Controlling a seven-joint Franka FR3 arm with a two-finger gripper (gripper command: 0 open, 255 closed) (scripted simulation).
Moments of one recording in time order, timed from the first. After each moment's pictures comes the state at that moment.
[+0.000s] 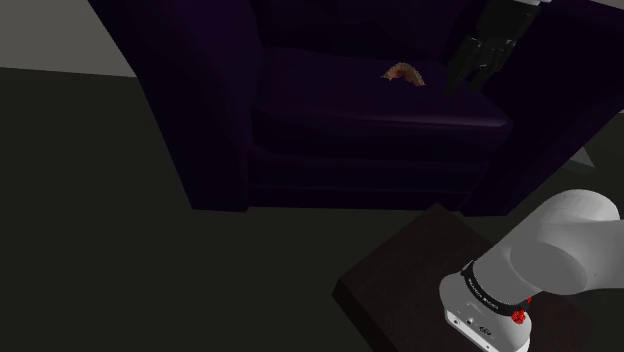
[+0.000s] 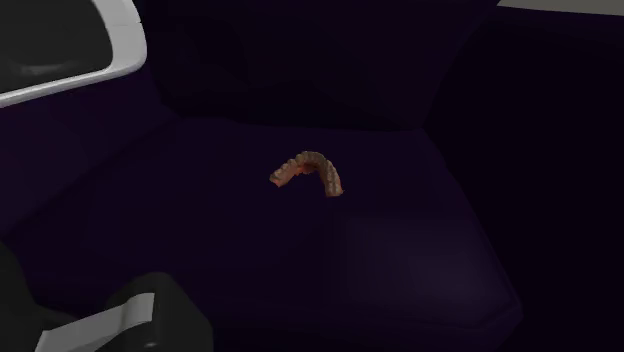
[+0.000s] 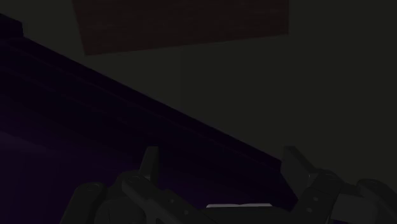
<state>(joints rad) -0.02 -0.80 -0.06 -2.28 0.02 1.49 0.05</state>
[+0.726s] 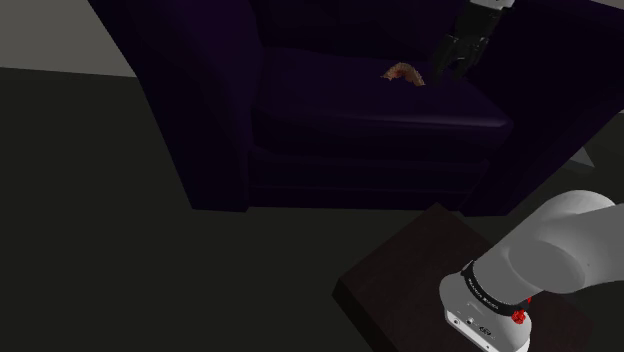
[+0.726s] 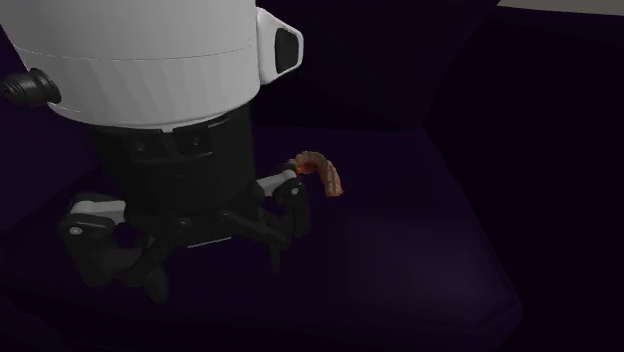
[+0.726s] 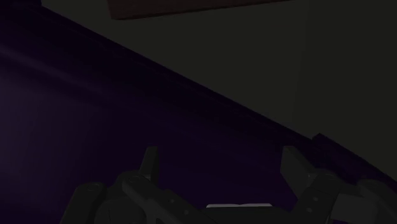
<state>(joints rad) -0.05 -0.55 -0.20 -2.16 -0.04 1.64 -0.08</state>
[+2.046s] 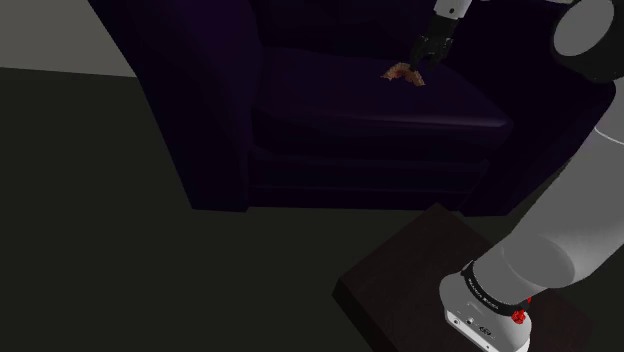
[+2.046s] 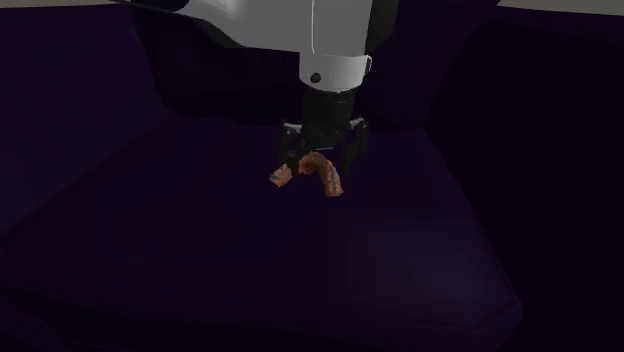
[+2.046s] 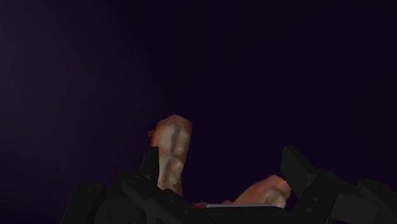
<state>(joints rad) -0.15 0.20 -0.43 -1.57 0.15 1.74 -0.41</state>
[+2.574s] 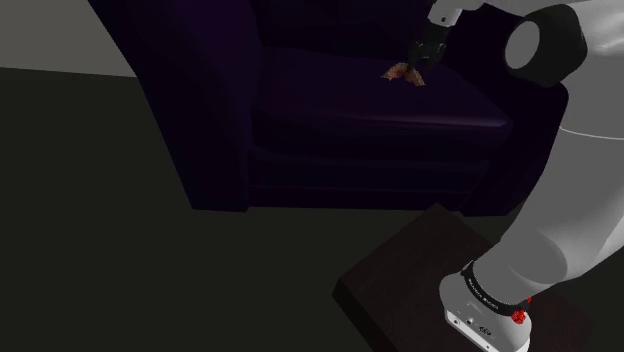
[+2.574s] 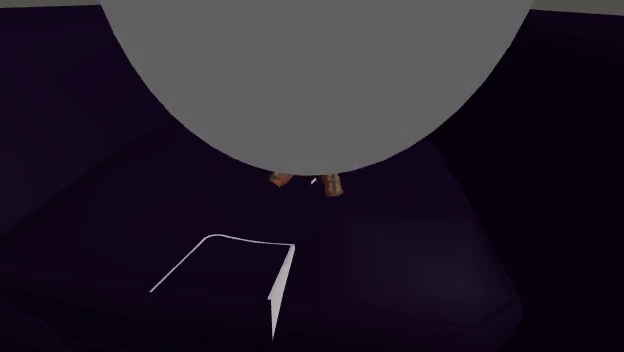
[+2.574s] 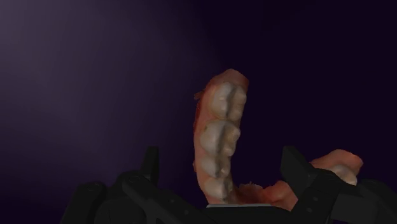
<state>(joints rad) -0.23 0.41 -0.43 -1.37 0.24 1.73 -0.47</state>
